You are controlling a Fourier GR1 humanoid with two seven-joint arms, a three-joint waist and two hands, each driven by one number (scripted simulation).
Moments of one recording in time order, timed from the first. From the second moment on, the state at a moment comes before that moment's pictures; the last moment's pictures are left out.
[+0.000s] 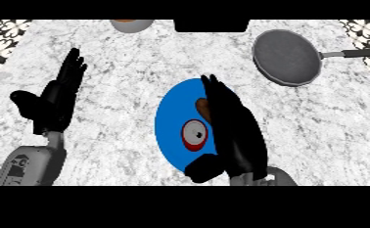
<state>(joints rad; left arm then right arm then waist) -0.21 0.31 -0.06 -1.50 0.14 0.20 0.08 -0.39 -0.01 0.57 -1.88 0.73 0.19 1.11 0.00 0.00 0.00</state>
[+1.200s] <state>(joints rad) -0.24 0.29 -0.01 -1.43 0.12 0.15 0.05 -0.44 -0.02 0.61 -1.63 0.69 0.24 1.12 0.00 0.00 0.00</state>
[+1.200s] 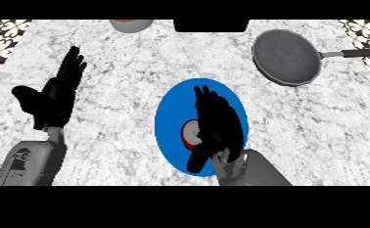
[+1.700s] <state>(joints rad) -0.24 0.27 0.00 -1.43 0.10 0.15 0.04 -0.46 -0.01 0.61 -1.53 0.66 0.24 1.11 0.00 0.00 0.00</state>
